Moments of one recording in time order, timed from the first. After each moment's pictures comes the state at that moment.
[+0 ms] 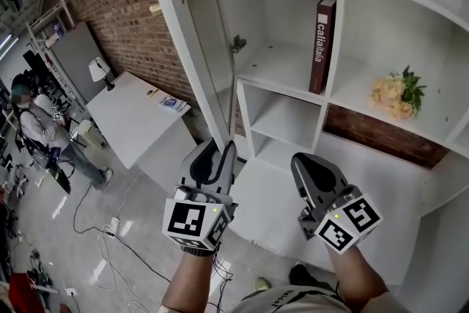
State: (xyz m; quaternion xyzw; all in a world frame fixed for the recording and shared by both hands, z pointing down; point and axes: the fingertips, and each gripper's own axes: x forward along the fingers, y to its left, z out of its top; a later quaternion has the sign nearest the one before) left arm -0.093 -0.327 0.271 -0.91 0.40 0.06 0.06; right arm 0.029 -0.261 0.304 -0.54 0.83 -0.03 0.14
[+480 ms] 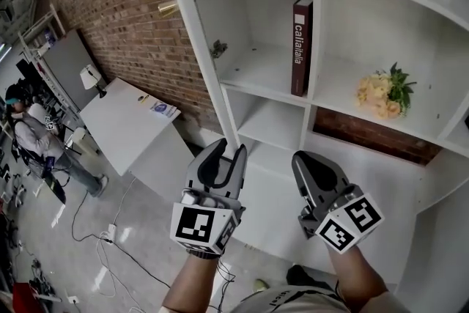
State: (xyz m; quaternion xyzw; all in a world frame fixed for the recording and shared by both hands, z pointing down) left arm -0.034 -0.313 0.269 -0.93 0.36 0.06 0.07; right arm 0.071 -0.255 0.296 -0.56 0.81 -0.02 0.15
